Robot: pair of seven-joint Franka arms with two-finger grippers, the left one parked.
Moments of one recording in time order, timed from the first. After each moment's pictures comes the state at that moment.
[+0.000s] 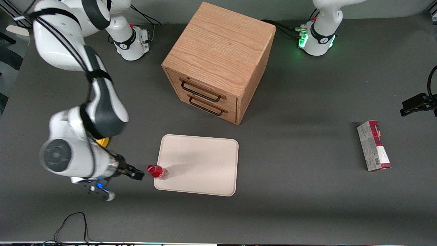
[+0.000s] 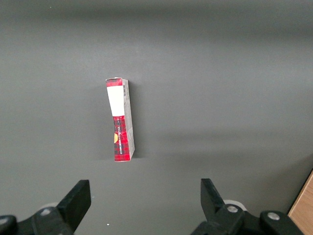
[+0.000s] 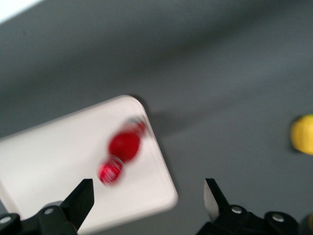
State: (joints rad) arm 0.13 0.74 0.12 -0.95 -0.03 1.59 0.65
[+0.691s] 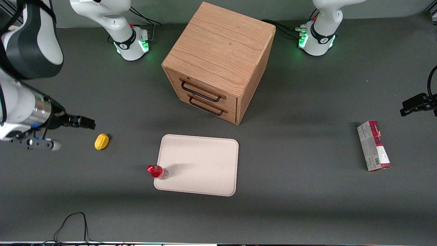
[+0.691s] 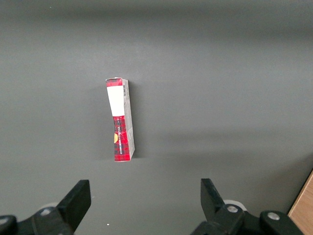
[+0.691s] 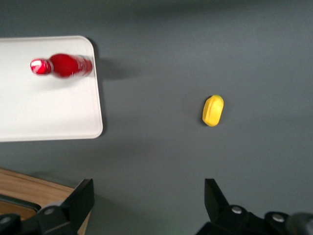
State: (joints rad) arm 0.06 0.17 0.05 -1.52 -0.01 1.59 0.23
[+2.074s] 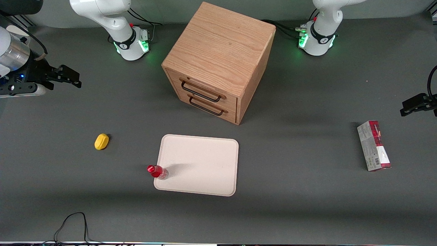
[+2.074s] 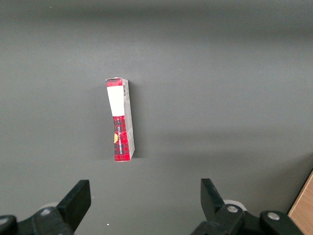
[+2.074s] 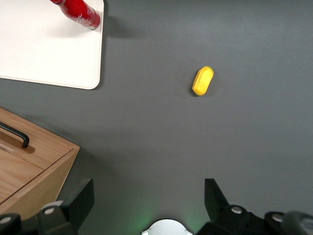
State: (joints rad) arm 0.12 -0.13 -0.06 -1.75 0.01 1.53 0.04
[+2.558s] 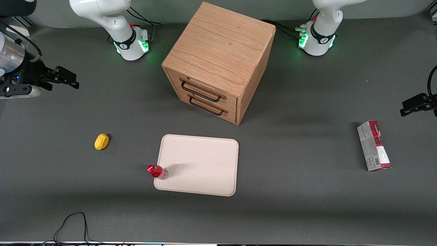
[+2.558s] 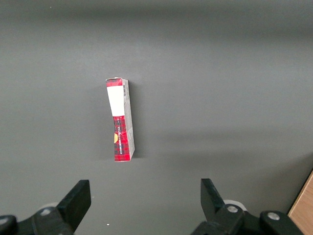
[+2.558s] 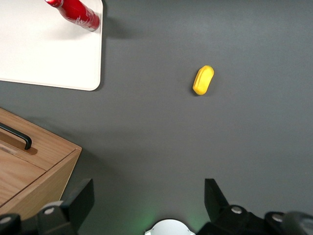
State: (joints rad) arm 0.17 -0.13 -0.13 -1.75 0.02 1.53 0.04
